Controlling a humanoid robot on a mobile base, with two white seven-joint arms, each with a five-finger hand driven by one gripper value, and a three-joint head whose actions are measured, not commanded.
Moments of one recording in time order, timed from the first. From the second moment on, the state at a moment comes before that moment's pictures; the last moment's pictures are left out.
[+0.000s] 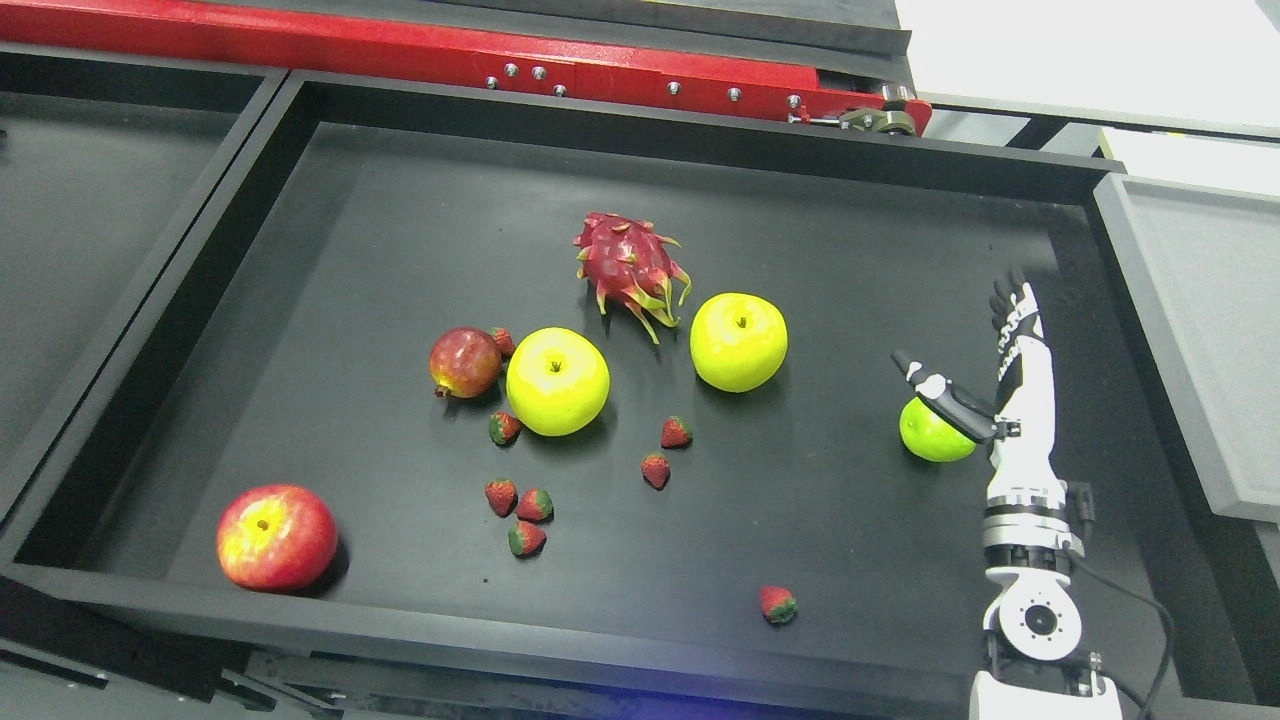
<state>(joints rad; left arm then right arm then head) 0.00 0.00 0.10 -0.04 -0.07 -0.01 -0.18 0.01 0.00 -0.13 -1.64 0.19 -0.14 0.00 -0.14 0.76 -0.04</state>
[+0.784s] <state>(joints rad) 0.00 0.00 0.10 -0.04 -0.07 -0.01 -0.18 0.13 0.00 -0.05 -1.66 -0.06 -0.15 -0.09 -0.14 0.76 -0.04</state>
